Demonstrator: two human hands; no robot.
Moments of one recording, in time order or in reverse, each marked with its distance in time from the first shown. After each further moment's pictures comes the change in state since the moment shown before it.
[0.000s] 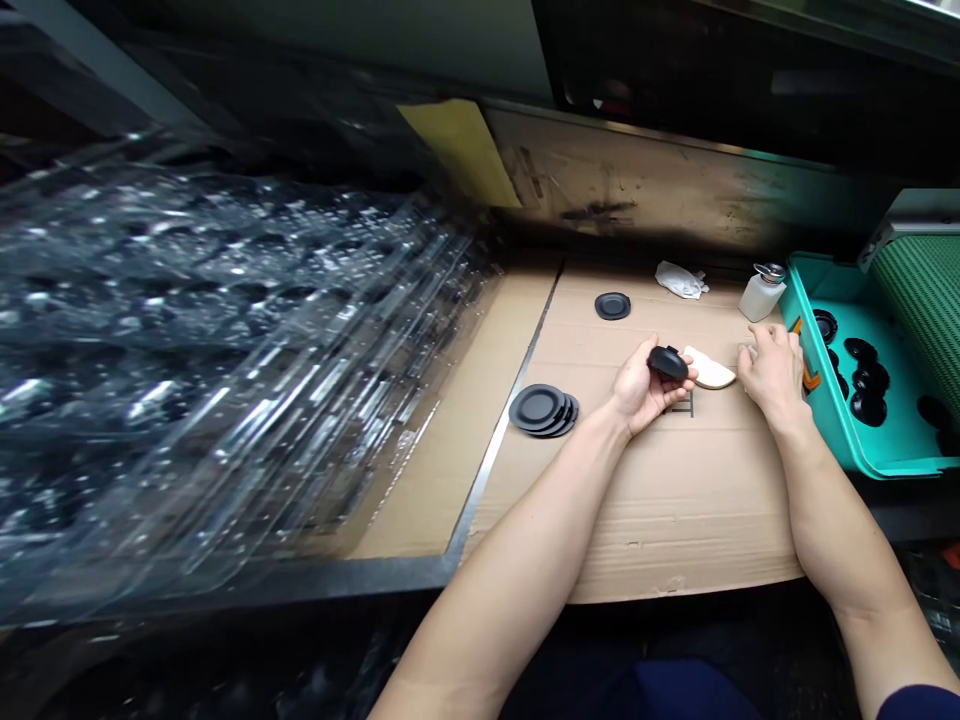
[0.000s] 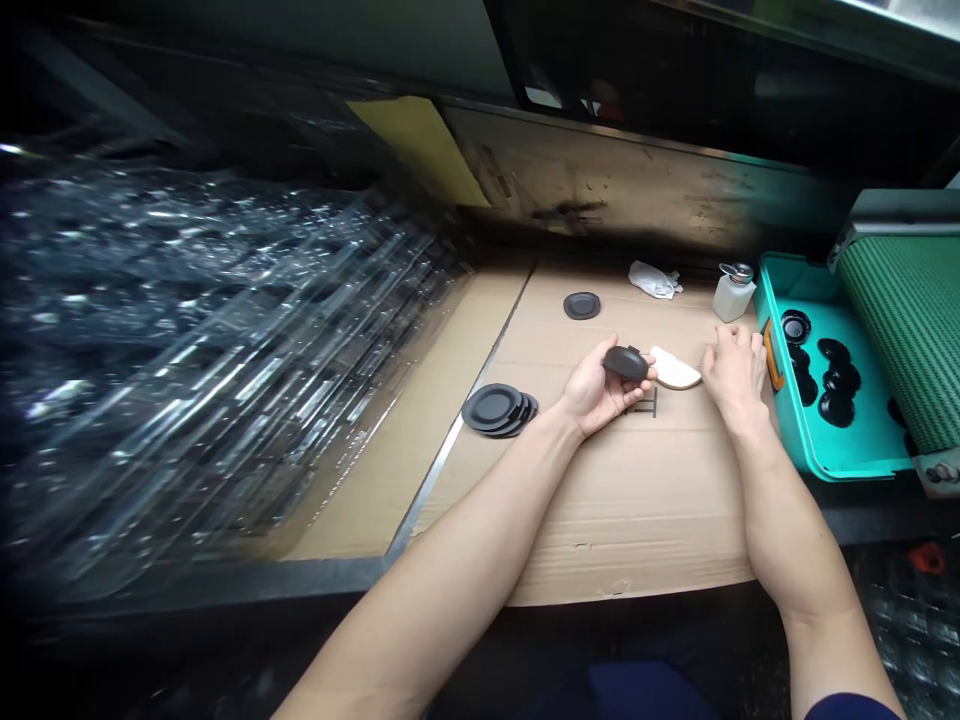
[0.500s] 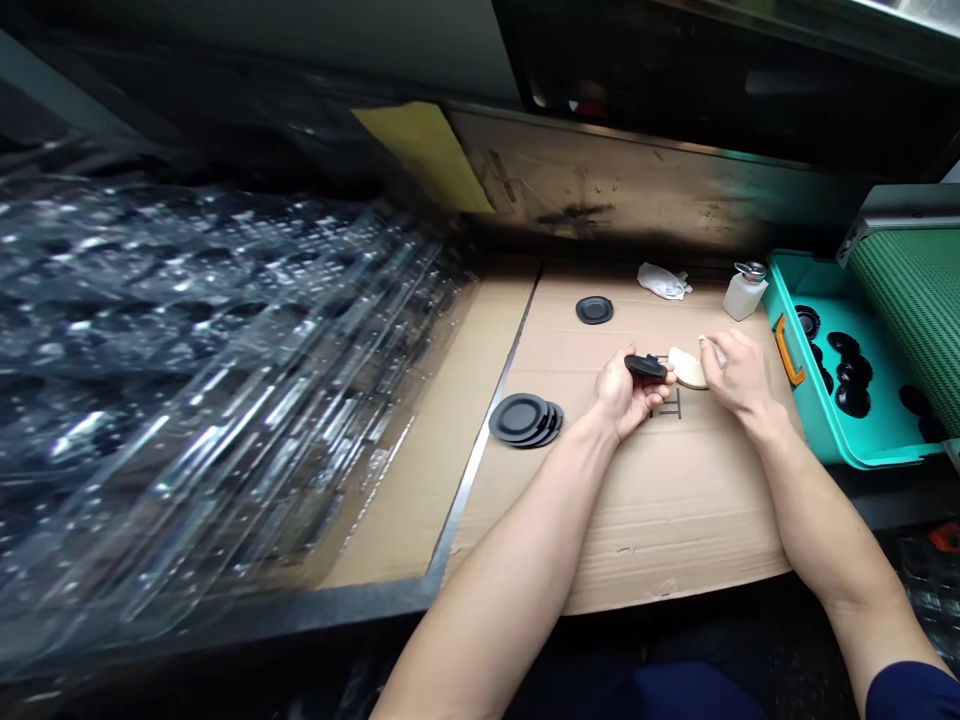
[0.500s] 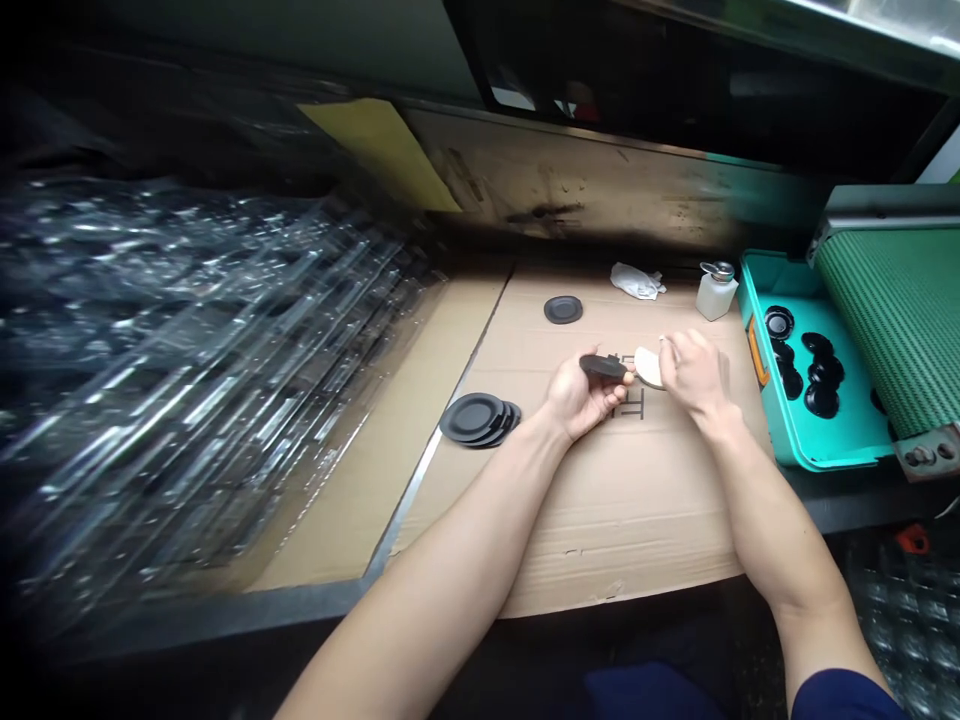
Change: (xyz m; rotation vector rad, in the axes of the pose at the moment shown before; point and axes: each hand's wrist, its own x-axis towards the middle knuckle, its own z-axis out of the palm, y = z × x) left_hand 0.001 -0.004 0.005 0.070 0.149 0.020; right_hand -0.009 -0.028 -0.010 0.231 -0.017 -0.187
